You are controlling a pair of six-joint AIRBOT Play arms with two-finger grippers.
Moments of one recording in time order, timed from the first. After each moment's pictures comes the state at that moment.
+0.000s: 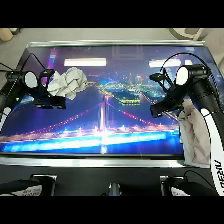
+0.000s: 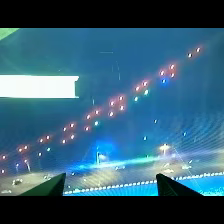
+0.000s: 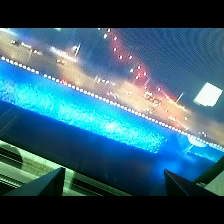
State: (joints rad) left arm -0.18 -1.40 1.39 1.56 -1.43 -1.72; right arm 0.19 -1.36 1.42 -1.50 1.61 1.29
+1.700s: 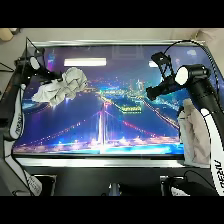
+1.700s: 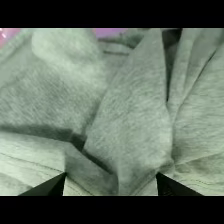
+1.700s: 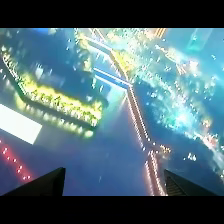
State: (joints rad) left arm 0.01 -2.00 2.02 1.50 -1.18 -1.75; right arm 0.19 -1.36 1.42 -1.50 1.16 1.28
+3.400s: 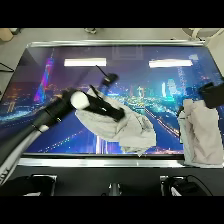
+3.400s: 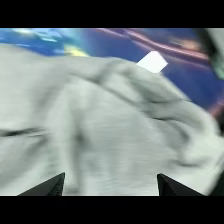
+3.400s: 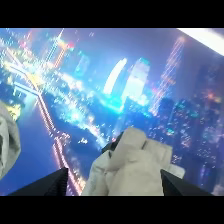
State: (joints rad) left arm -0.66 -1.44 1.43 1.17 -1.03 -1.60; right arm 0.19 -0.93 1.62 -1.74 1.55 1.16
